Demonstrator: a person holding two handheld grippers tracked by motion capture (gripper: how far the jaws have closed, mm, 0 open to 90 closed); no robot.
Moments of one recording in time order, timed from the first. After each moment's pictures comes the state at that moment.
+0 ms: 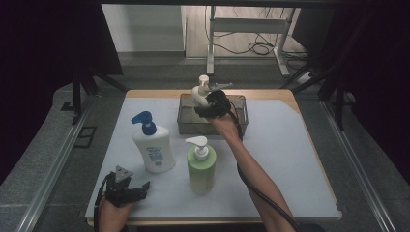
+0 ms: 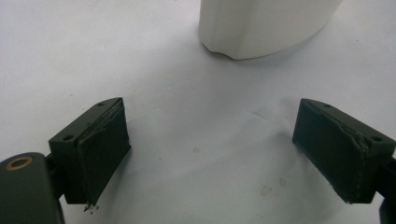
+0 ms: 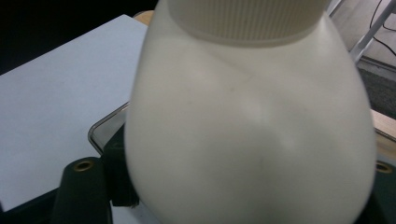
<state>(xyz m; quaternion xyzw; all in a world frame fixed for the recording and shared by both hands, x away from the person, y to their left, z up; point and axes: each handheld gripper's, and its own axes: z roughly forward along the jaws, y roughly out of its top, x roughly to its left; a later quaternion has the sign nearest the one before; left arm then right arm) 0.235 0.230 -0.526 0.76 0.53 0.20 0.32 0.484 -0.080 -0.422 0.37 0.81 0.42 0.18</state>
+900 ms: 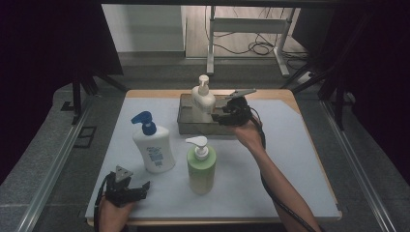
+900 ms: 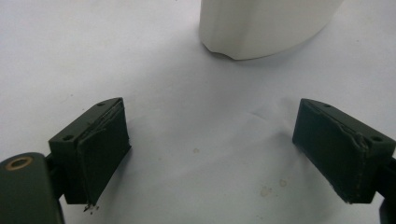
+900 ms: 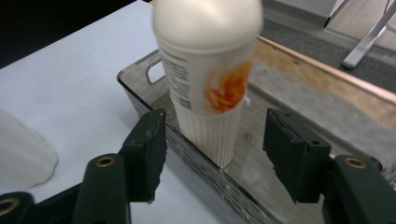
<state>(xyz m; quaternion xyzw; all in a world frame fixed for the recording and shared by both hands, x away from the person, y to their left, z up) 0.235 0.230 -0.527 0.76 0.53 0.20 0.32 0.444 -0.141 -0.405 0.36 0.82 0.42 0.15</state>
